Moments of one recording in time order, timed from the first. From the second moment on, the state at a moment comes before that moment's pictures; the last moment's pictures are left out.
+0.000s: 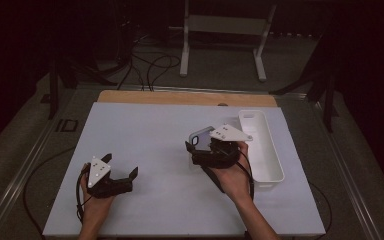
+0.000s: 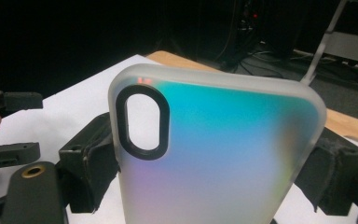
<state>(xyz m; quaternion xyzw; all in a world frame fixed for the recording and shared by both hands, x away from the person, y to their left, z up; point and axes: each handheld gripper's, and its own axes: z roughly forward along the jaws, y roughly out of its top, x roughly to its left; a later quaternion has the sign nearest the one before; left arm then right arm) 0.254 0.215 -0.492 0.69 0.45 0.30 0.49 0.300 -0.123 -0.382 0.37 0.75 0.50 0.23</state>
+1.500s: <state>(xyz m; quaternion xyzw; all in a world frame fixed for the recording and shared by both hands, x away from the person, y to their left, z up) 0.256 0.215 -0.500 0.68 0.46 0.31 0.48 0.380 -0.174 -0.348 0.42 0.70 0.49 0.30</state>
